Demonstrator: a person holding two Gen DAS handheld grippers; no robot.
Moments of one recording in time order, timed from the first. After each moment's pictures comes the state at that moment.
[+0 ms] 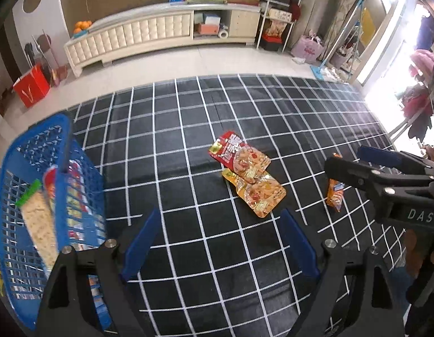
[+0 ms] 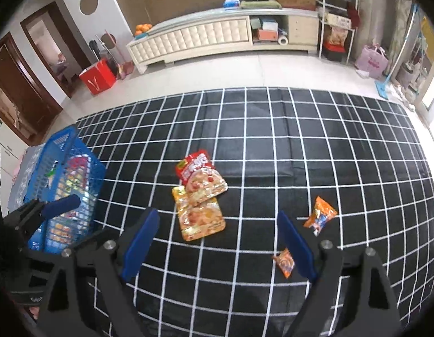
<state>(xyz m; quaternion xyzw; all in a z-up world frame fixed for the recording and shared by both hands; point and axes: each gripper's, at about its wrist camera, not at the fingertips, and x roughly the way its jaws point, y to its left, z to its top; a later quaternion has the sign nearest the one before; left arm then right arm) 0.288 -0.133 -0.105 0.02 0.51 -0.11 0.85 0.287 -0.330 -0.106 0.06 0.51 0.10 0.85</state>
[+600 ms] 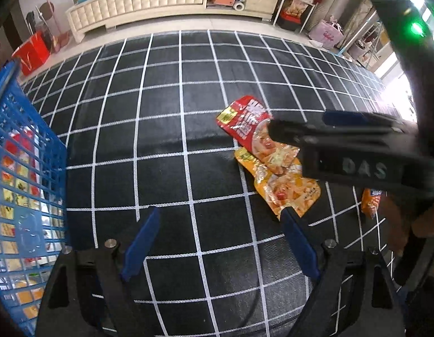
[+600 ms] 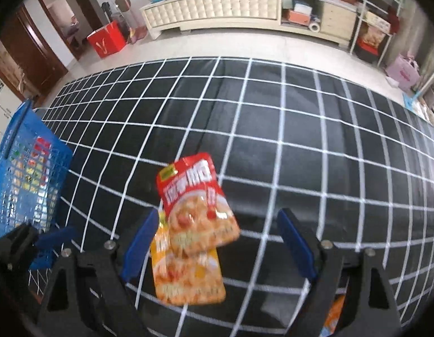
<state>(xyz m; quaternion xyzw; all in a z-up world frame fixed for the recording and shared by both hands) 0.326 -0.128 -0.183 -0.02 0.57 -0.08 0.82 0.376 -0.288 -0.187 -0.02 0.56 0.16 0.81</state>
